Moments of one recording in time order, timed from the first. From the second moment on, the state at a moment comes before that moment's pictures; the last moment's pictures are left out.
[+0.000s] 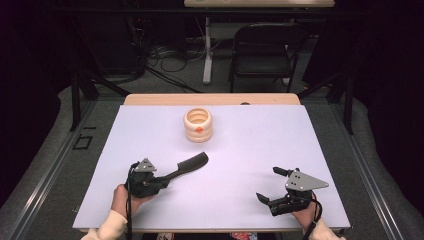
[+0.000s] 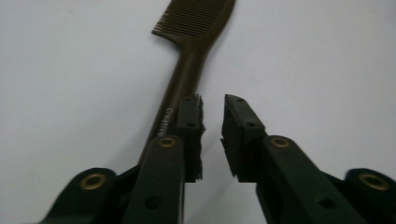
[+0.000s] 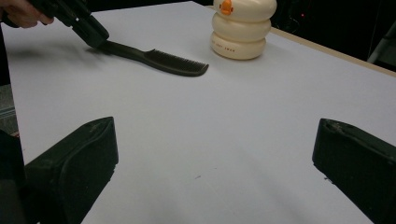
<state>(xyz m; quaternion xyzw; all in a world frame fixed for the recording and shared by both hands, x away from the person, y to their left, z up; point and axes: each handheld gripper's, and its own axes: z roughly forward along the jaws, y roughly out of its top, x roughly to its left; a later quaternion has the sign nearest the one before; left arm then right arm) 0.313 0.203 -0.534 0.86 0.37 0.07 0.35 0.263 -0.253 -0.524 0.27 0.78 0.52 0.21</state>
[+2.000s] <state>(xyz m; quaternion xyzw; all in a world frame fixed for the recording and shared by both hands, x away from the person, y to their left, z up) 0.365 0.160 -0.506 0.93 0.29 0.09 0.20 0.265 -0.252 -0.525 0.27 0.79 0.52 0.21</state>
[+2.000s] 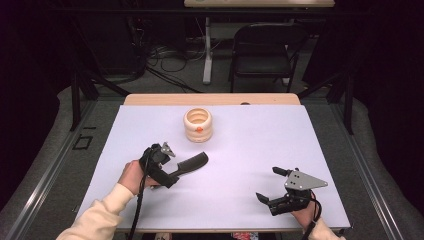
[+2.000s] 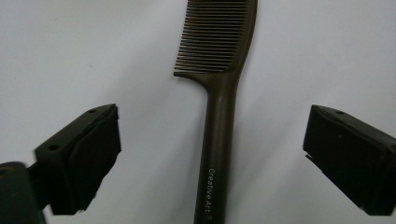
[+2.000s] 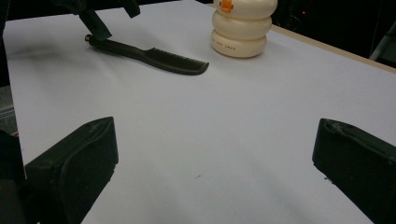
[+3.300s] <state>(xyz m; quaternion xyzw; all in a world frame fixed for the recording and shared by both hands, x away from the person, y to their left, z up) 0.386 0.136 -0.526 0.96 0.26 0.03 0.10 0.265 -0.253 -0.526 0.27 0.78 0.52 0.20</state>
